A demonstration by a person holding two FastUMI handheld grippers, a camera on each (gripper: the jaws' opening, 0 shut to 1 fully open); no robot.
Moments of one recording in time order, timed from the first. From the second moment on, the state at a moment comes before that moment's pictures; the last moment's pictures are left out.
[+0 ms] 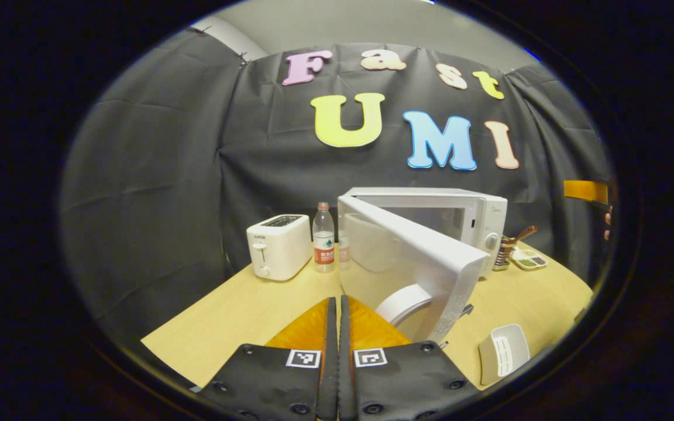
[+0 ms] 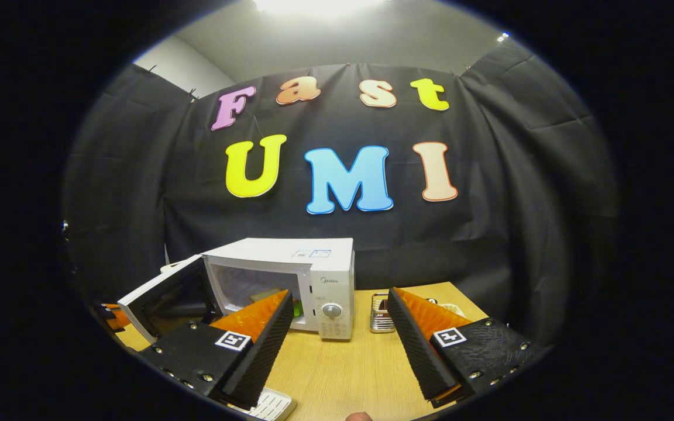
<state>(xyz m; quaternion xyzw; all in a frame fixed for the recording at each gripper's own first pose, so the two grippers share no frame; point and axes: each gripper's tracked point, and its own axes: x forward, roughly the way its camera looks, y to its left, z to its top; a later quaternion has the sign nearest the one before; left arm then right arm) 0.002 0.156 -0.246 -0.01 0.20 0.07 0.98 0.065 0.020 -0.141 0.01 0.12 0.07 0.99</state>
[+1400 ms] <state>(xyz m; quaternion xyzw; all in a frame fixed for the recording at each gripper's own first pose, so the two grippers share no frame) 0.177 -0.008 -0.250 0.01 0.17 -0.20 0.97 0.061 -0.019 -0.132 0.00 0.11 -0.08 0.99</state>
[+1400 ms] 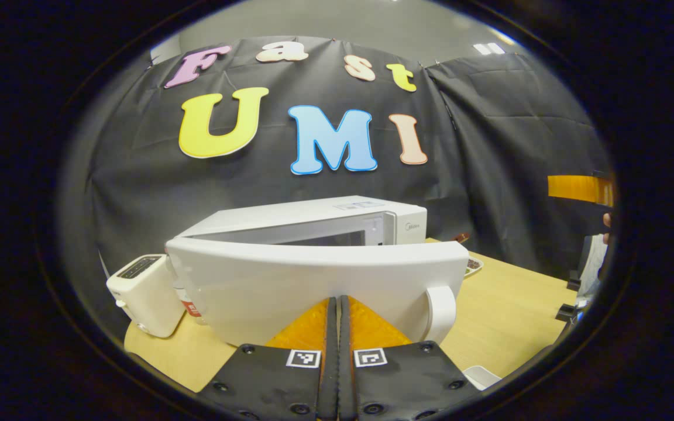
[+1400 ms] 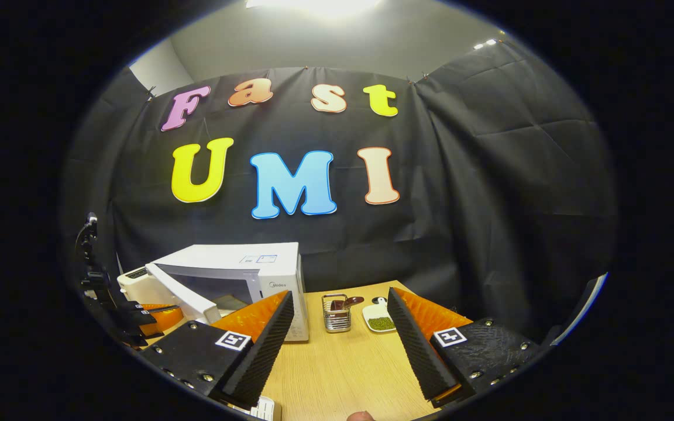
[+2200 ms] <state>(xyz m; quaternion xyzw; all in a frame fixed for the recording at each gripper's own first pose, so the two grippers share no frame) 0.257 -0.044 -0.270 -0.01 0.17 -0.23 0.96 0.044 -0.040 -0.136 -0.03 0.13 -0.16 0.98</state>
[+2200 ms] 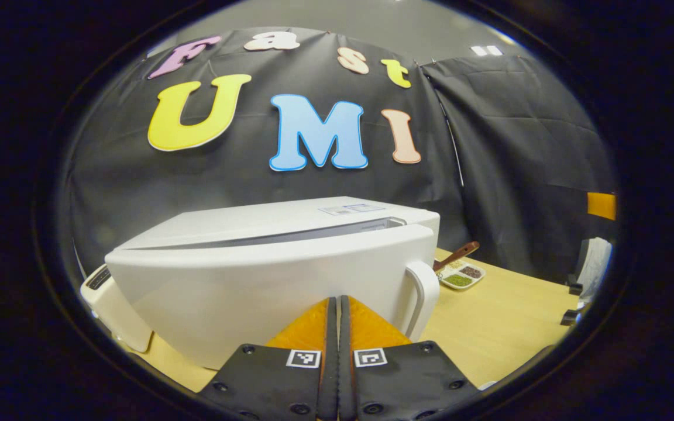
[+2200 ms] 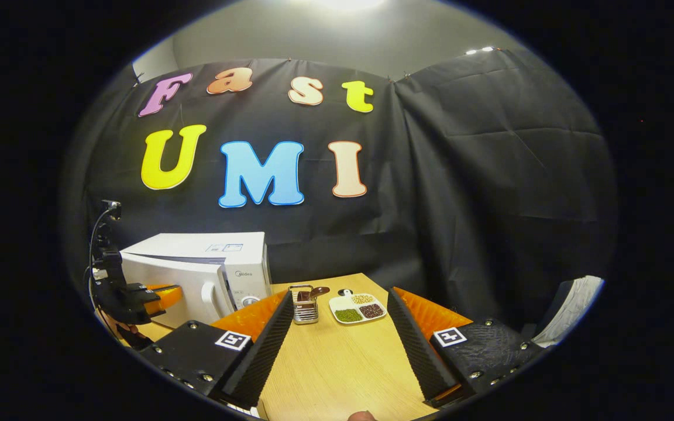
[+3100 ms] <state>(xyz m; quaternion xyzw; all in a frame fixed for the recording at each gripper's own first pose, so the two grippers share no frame) 0.275 -0.064 -0.260 0.00 0.15 -0.19 0.97 0.041 -0.031 -0.124 -0.03 0.12 -0.14 0.98</state>
